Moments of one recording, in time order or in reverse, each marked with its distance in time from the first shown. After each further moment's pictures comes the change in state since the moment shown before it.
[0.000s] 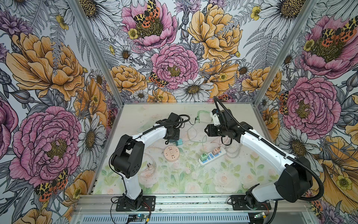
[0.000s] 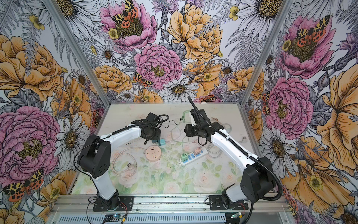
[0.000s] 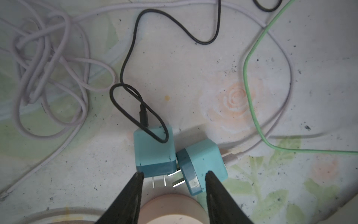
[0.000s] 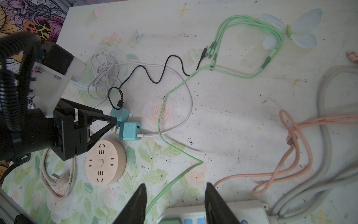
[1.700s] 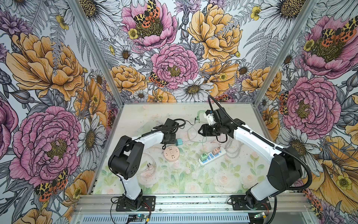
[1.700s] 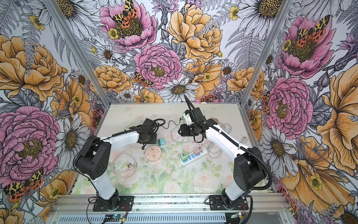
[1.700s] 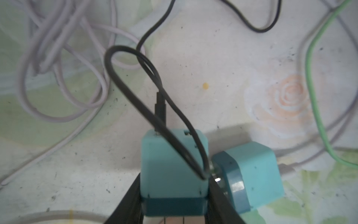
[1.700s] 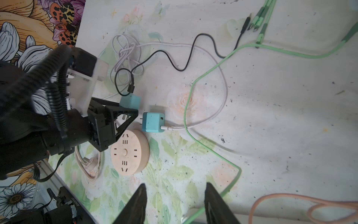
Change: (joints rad) left arm 0.033 -0.086 -0.206 0.162 -0.054 0.000; right arm 0.002 0.140 0.079 0.003 -0.205 0.029
